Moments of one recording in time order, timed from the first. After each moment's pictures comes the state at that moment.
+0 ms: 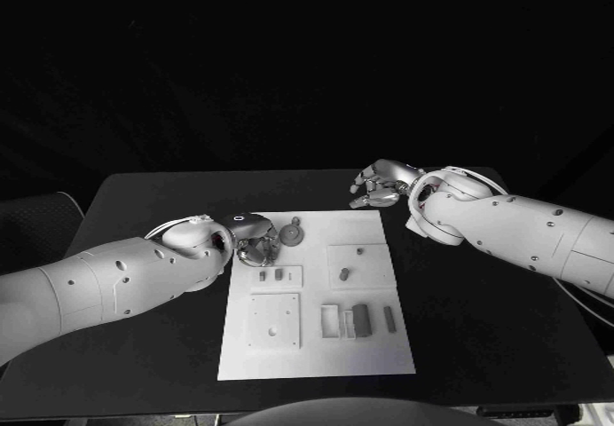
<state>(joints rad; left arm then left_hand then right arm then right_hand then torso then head) 1.19 -0.61 -0.24 1.18 -1.51 -0.22 0.05 1.15 -0.17 0.57 -0.25 0.05 0.97 0.12 0.27 0.46 1.28 0.06 0.09 0.28 1.22 -0.06 1.37 0.61 0.03 1.30 -0.16 0.80 1.31 1.18 -0.70 0.00 1.24 -1.29 -0.24 -0.07 1.05 -0.11 0.52 -0.23 0.10 0.83 0.17 0.27 0.40 0.92 0.07 1.27 0.94 1.06 -0.03 1.60 0.77 0.22 1.04 0.02 0.98 1.31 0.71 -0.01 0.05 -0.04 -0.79</state>
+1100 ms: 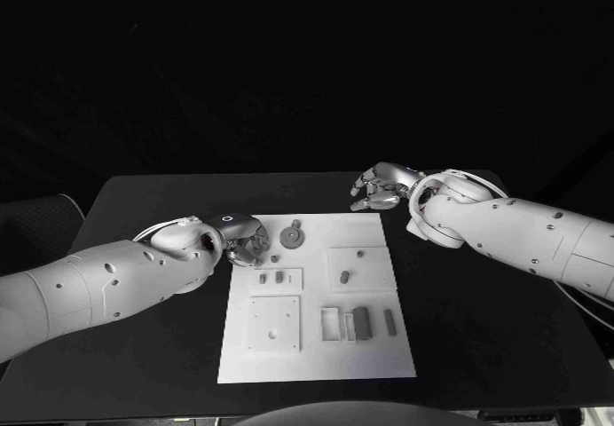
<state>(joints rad) 1.19 -0.64 -0.23 1.17 -1.51 -0.23 0.04 1.17 -0.19 0.56 -0.25 0.05 0.89 0.11 0.24 0.45 1.24 0.07 0.08 0.30 1.20 -0.05 1.37 0.60 0.03 1.29 -0.15 0.78 1.31 1.18 -0.70 0.00 1.24 -1.29 -0.24 -0.07 1.05 -0.11 0.52 -0.23 0.10 0.83 0.17 0.27 0.40 0.92 0.07 1.27 0.94 1.06 -0.03 1.60 0.77 0.22 1.04 0.01 0.98 1.31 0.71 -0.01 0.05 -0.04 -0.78</state>
